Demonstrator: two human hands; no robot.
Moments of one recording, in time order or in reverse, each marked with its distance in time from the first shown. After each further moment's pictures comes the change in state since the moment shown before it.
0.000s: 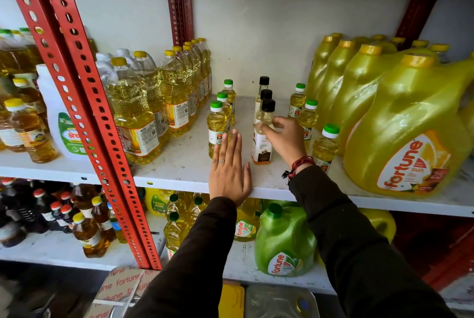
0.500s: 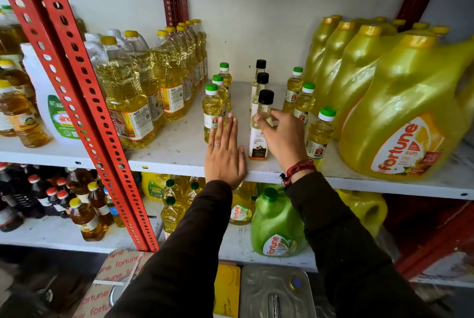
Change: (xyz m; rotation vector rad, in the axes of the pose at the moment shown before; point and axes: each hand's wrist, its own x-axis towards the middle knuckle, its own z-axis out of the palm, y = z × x) left_hand 0.000 0.001 0.000 -0.005 0.000 0.005; right_hand -0.040 -0.002 -0.006 -0.122 0.095 -0.129
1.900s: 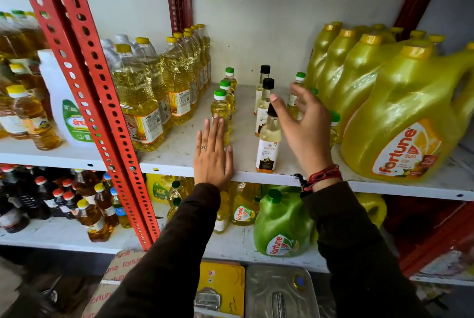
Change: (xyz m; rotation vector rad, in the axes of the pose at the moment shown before) left_hand -0.005 -0.038 -0.032 -0.117 0.058 -0.045; right_hand -0.013 -0.051 -0.043 0.125 0.169 -0.053
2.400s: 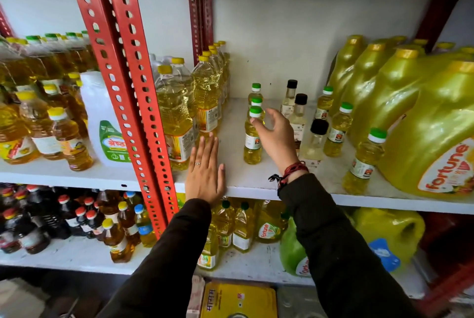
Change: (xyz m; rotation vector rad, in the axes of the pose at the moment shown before) left_hand 0.002 -0.111 -0.029 0.109 -0.064 0.048; right_hand 0.002 -0.038 0.126 0.132 -0.249 0.206
